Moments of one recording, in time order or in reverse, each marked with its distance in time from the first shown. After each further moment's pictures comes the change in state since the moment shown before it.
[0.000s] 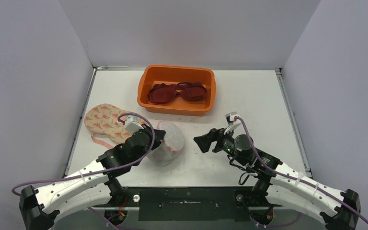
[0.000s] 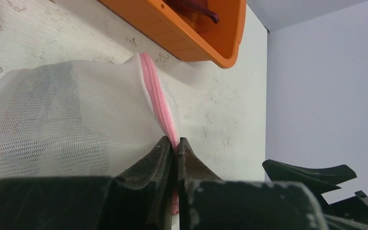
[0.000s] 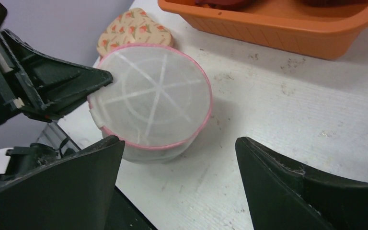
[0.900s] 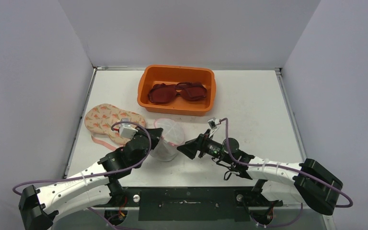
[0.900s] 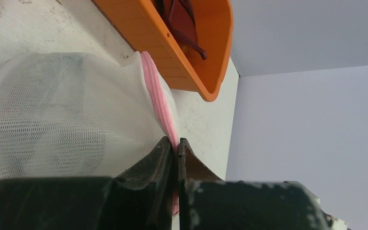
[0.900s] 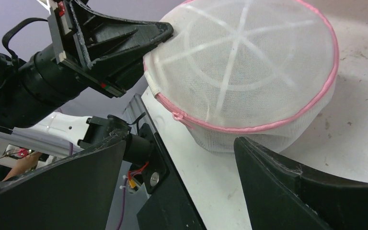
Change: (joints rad) left arm -0.031 -0.013 -0.068 0.071 -0.175 -0.237; right arm -0.004 0.403 -0.210 0.822 -0.335 0.232
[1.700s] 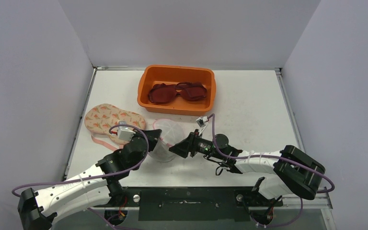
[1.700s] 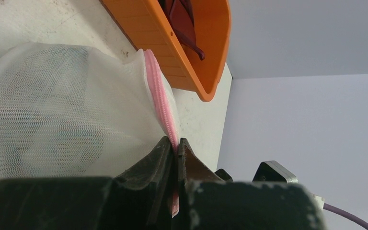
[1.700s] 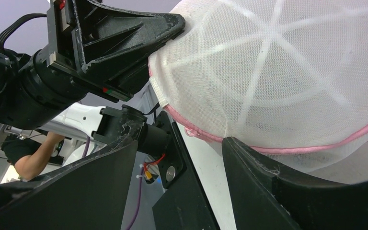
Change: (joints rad) left arm 0.000 -0.045 -0.031 -0.019 0.003 -0.084; right arm 0.015 0.254 0.101 0.136 -0.133 0.066
